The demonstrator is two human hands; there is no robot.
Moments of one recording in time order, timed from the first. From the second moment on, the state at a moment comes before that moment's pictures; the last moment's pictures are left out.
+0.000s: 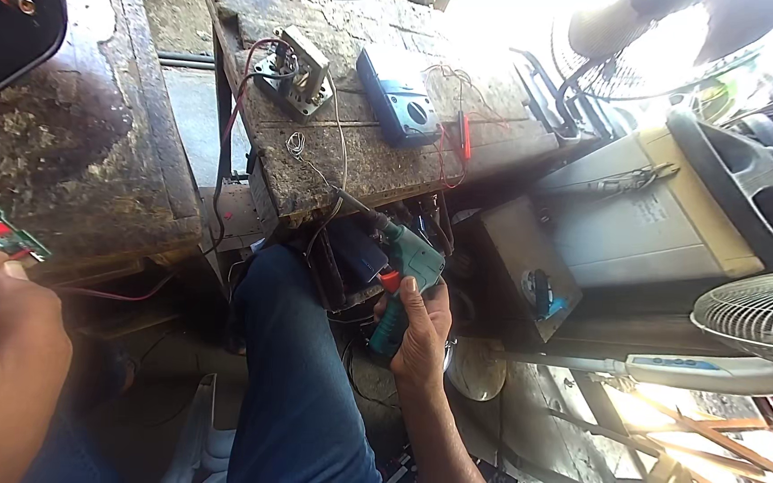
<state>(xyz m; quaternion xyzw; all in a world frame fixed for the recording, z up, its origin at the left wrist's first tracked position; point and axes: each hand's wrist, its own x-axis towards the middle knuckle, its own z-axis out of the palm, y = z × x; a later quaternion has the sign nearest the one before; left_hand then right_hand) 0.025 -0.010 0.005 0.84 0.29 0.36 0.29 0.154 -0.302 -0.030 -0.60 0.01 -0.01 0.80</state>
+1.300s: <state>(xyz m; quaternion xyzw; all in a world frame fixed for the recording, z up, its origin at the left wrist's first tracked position) 0.137 -0.056 0.036 0.87 -0.06 0.29 0.39 0.113 -0.282 -0.034 -0.36 -0.01 0.22 0.91</state>
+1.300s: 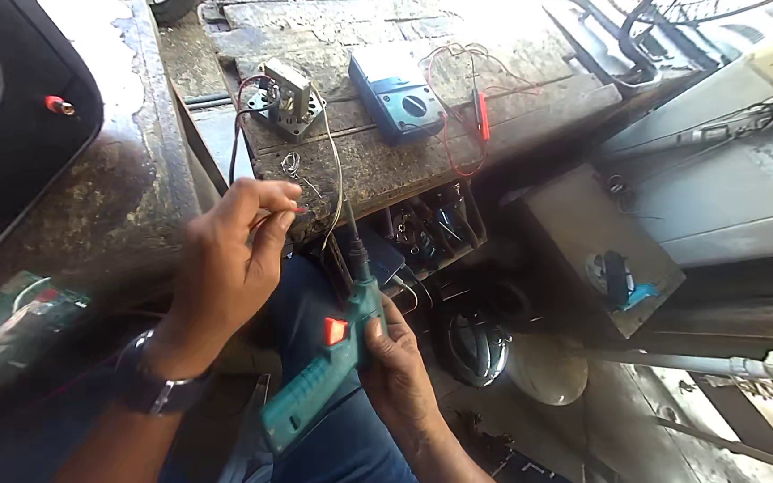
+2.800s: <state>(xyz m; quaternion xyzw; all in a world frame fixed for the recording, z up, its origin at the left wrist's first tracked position) 0.176 -0.055 0.022 0.78 0.01 0.18 0.60 0.116 -0.256 -0.035 -0.28 0.03 0.23 0.93</state>
